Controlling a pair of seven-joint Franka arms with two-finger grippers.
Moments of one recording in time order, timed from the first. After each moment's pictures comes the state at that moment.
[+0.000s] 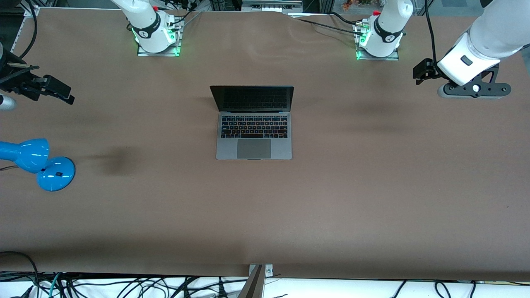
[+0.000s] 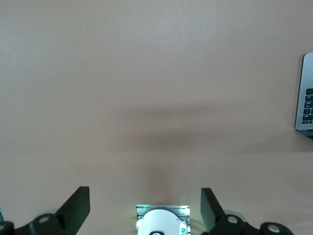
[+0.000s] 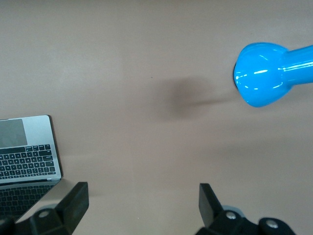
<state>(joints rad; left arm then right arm) -0.04 -0.04 -0.14 -1.65 0.08 1.39 -0.12 0.01 -0.02 -0.02 -1.64 0.01 1.60 0.09</state>
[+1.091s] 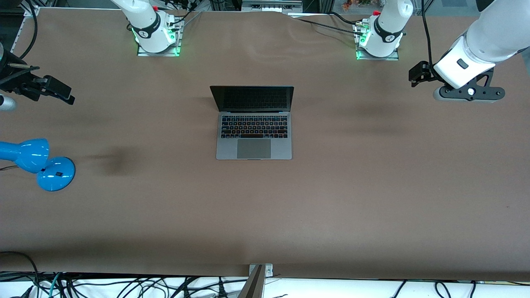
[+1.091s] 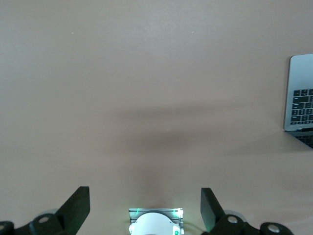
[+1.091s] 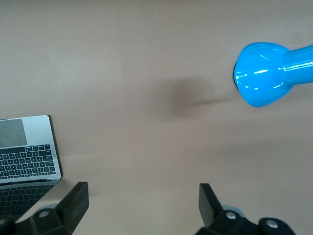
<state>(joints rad) -0.04 -0.03 -0.15 -1.65 0.03 1.42 -0.12 0.01 -0.01 -0.02 -1.64 0.01 1.60 0.09</state>
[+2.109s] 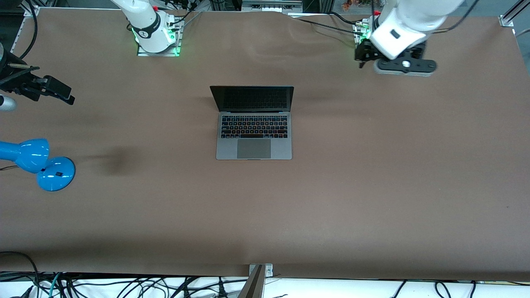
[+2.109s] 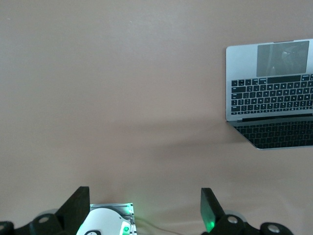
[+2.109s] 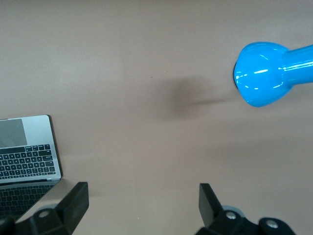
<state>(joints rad) -0.05 -0.10 -0.39 -1.73 -0.08 1.48 -0.38 0.01 -0.01 -0.02 -1.64 0.01 1.60 0.09</state>
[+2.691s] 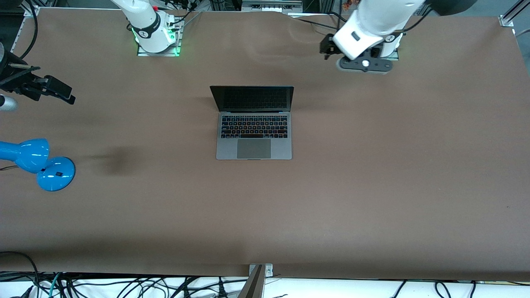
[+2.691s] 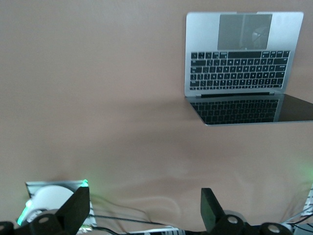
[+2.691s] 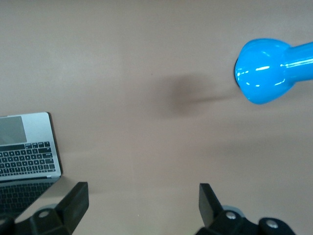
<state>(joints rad) -0.05 -0.03 -0.51 -1.73 -0.24 1.49 -0.57 0.01 -0.01 -0.01 -1.64 0.01 1.58 0.09</state>
